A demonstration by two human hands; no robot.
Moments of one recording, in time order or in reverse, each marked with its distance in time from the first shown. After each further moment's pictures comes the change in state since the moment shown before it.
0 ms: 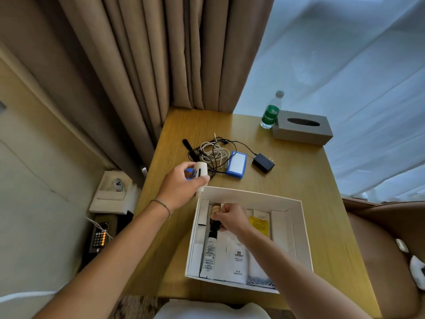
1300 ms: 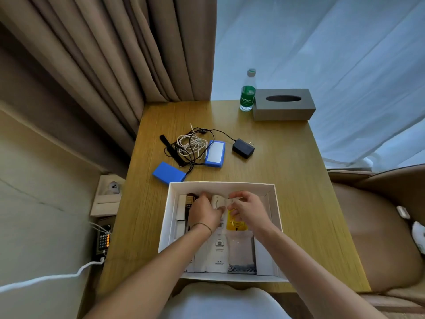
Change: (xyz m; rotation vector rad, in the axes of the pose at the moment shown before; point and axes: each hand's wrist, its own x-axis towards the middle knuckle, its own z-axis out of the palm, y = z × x) left_hand -0.019 -0.031 0.180 0.369 -0.028 -0.279; right_hand -0.007 0.054 -0.099 0.412 0.017 -0.015
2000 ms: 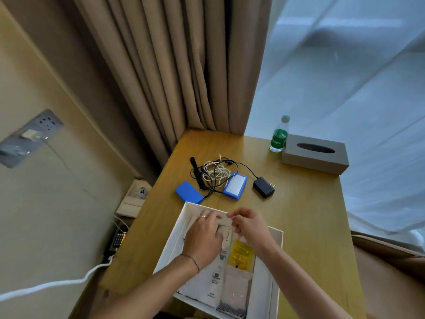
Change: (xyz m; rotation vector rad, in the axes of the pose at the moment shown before) left_hand -0.035 0.008 -0.033 0.125 0.267 0.356; right_hand 0.008 -0.066 -0.004 -0.135 -0.253 -0.128
